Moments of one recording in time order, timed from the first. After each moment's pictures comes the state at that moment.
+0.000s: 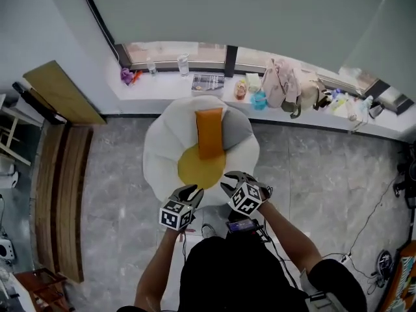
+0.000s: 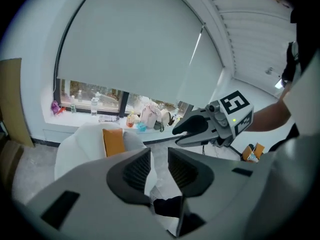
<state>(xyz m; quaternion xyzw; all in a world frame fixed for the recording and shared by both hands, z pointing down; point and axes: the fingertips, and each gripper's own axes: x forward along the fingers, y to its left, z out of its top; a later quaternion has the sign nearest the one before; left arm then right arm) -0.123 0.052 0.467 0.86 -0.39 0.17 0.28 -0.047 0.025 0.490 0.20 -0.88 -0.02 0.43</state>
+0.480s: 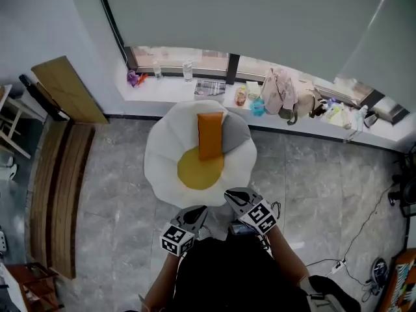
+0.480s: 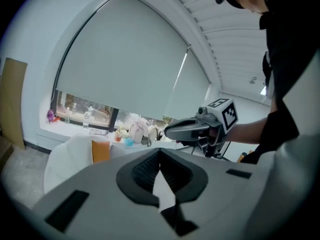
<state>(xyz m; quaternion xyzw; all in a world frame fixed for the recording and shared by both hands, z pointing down) -0.100 0.170 0.390 0.90 -0.37 0.08 0.22 -0.043 0.119 0.383 0.24 -0.94 0.08 0.25</state>
